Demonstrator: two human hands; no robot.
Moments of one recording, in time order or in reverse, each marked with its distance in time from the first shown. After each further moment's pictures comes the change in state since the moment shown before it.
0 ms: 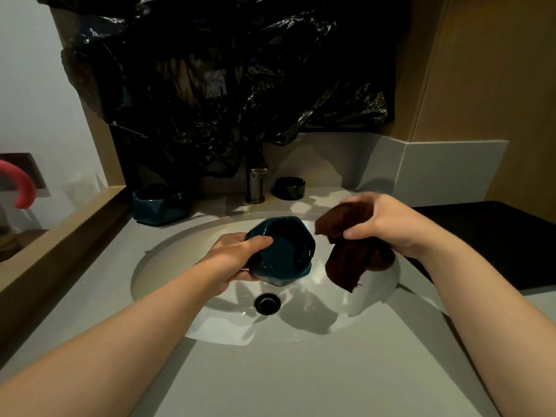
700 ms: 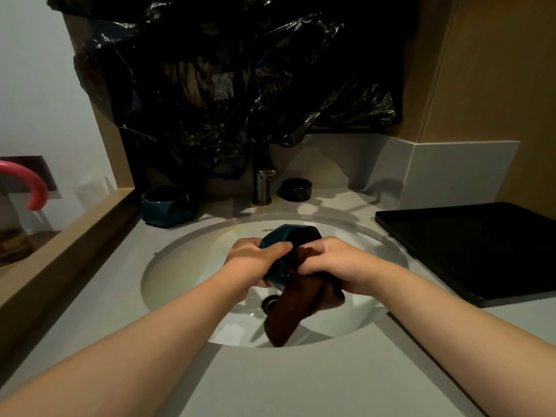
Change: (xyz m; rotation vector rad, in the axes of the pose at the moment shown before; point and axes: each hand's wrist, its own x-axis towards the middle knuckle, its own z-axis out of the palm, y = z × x) left_hand 0.000 -0.002 0.020 0.105 0.164 0.004; right_hand 0.005 0.006 0.087 0.180 -0.336 0.052
